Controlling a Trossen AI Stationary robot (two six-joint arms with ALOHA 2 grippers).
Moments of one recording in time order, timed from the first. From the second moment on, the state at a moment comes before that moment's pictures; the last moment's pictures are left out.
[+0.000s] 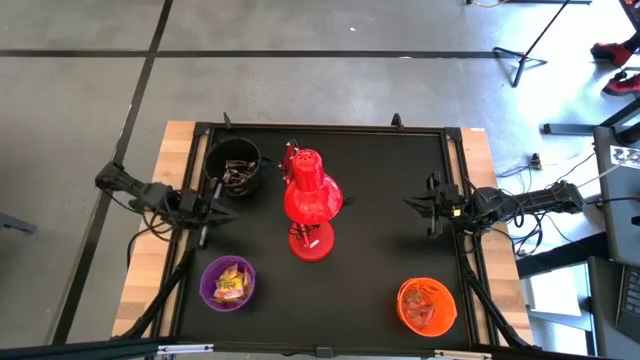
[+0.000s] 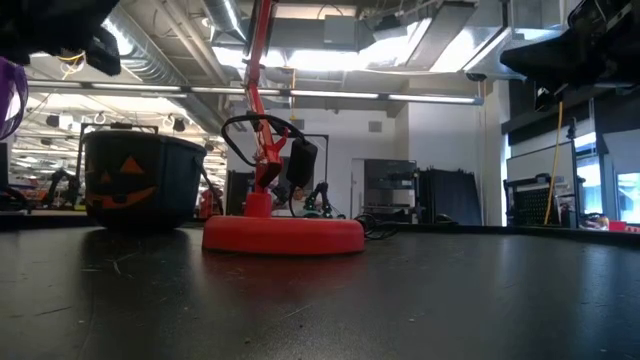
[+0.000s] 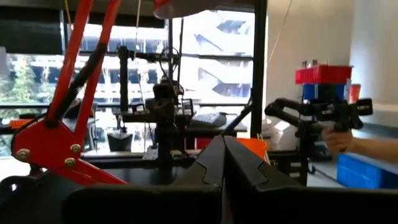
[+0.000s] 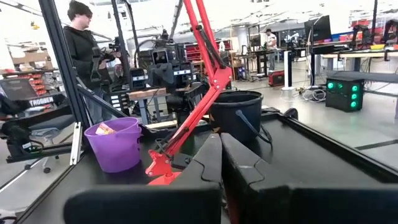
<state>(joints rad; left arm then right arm) -0.42 0.00 0.03 0.24 -0.29 0.05 0.21 0.21 0.08 0.24 0.30 0.09</state>
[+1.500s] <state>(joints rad) -0.02 0.01 0.01 0.33 0.03 -0.09 0.05 0.21 0.01 0.26 0.21 0.02</state>
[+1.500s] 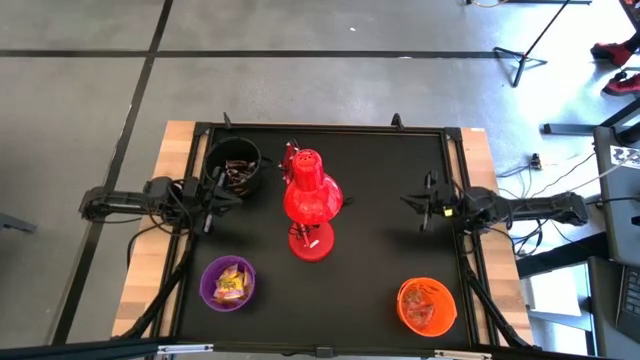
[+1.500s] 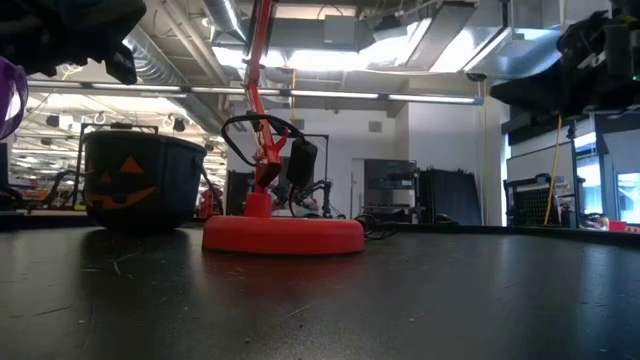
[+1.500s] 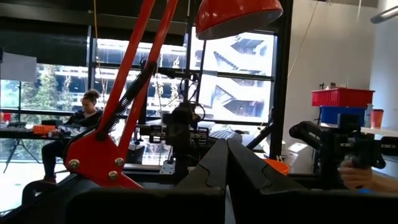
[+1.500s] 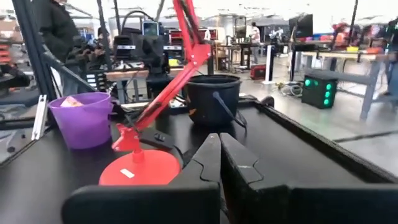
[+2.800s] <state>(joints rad) 0.05 0.19 0.01 0.44 0.11 -0.02 -0.01 0.21 0.01 0.30 0.06 0.15</state>
